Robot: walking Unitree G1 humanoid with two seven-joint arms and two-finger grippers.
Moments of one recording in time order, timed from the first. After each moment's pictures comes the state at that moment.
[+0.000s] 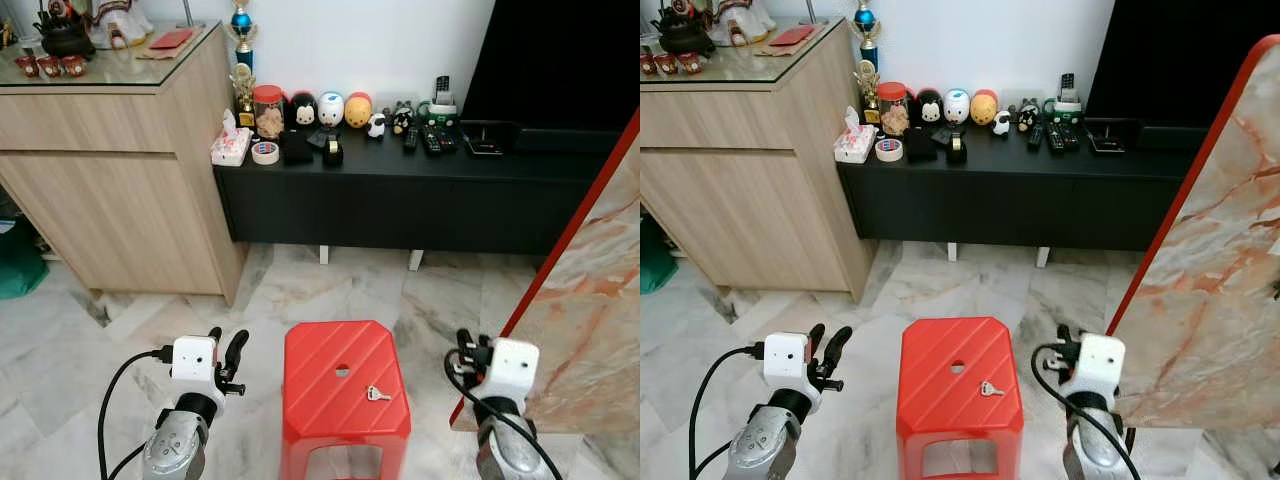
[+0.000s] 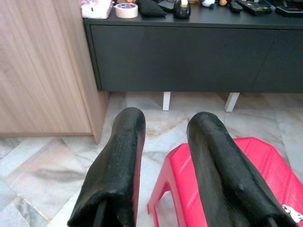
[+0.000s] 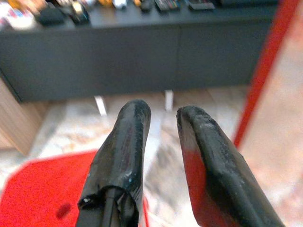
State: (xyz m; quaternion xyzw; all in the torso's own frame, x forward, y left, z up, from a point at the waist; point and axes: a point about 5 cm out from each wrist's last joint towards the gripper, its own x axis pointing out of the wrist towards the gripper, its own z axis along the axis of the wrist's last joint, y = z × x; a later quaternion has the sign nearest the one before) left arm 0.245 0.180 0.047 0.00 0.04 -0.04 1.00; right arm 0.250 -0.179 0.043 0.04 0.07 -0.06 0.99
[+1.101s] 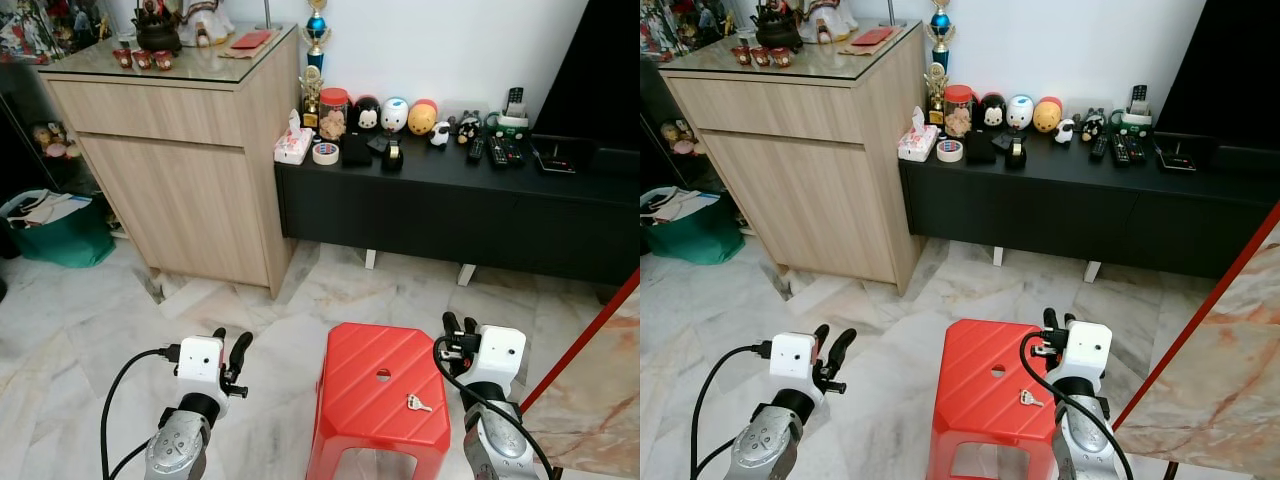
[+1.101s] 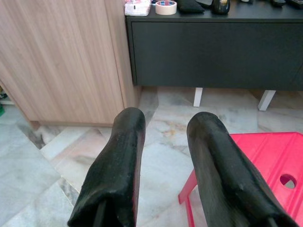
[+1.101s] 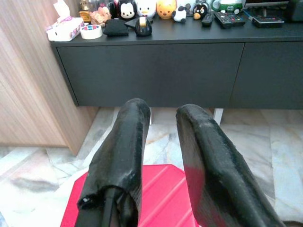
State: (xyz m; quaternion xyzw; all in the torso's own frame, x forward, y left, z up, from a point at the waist) left arm 0.246 0.176 0.046 0.03 0.05 -0.06 1.00; right arm 0.256 -0.171 0.040 0.04 0.06 -0.04 1.00
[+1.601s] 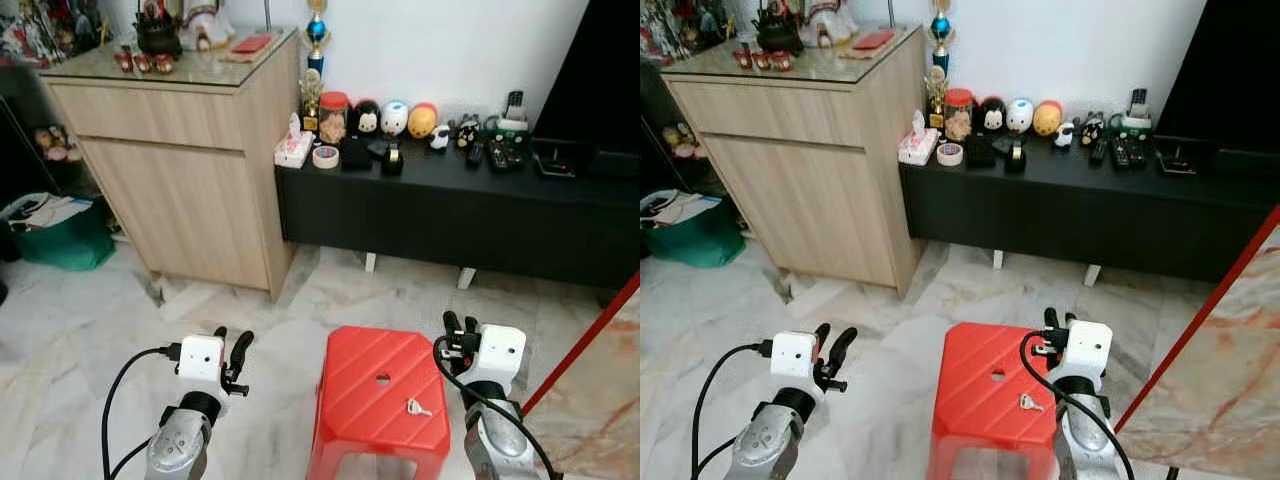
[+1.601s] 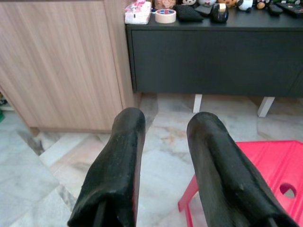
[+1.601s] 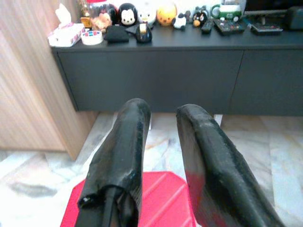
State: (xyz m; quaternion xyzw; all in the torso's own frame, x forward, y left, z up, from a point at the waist) left arm 0.246 0.175 0.047 0.03 0.05 -0.05 1.00; right arm 0.257 -0.173 0.041 0.04 0.06 -0.04 1.00
